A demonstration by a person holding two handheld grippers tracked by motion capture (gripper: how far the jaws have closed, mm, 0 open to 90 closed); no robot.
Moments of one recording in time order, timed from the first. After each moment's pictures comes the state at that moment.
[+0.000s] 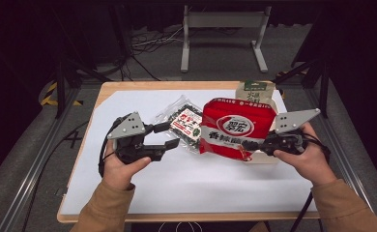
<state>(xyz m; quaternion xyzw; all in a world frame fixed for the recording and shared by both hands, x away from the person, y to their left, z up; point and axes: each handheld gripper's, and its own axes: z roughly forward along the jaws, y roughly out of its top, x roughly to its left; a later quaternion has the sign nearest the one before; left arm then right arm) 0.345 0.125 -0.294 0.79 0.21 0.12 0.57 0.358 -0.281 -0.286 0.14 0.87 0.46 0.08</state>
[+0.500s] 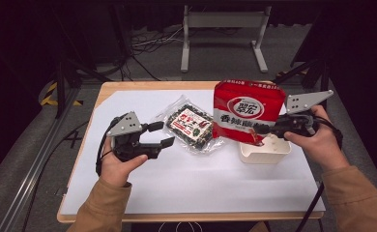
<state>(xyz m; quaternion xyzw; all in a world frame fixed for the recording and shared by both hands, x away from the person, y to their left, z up) 0.356 0.136 -0.308 0.79 0.24 0.13 0.55 0.388 -0.309 -0.262 0.17 0.87 0.45 0.11</state>
